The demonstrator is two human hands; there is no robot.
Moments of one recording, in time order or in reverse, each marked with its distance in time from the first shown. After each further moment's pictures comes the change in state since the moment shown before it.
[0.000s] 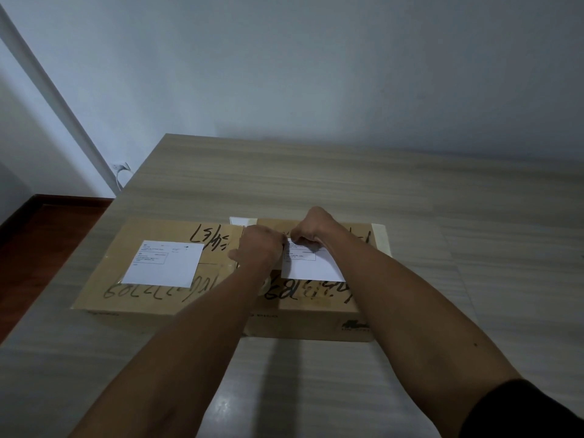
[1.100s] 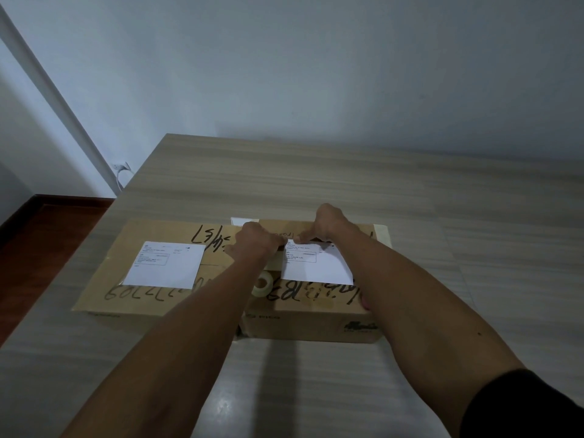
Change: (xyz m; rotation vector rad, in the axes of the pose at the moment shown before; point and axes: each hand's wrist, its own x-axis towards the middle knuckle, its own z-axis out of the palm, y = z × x) left_hand 0.011 -0.004 -0.017 0.077 -0.065 0.029; right_hand 0.024 0.015 -0.013 -0.209 0.014 -0.020
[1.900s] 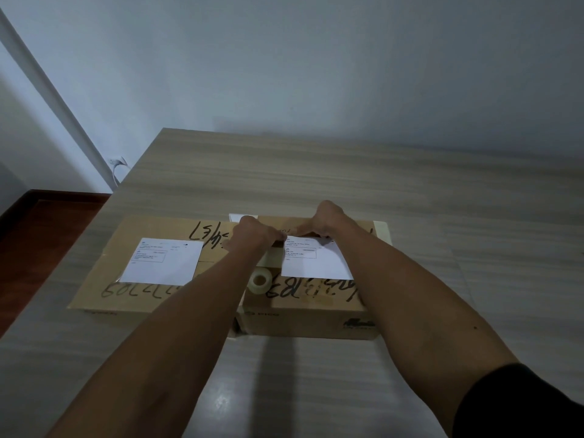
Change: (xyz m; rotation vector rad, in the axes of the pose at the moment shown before) left_hand 0.018 -0.002 0.000 -0.126 -0.102 -0.064; right_hand 0.006 0.002 0.003 0.119 -0.004 0.034
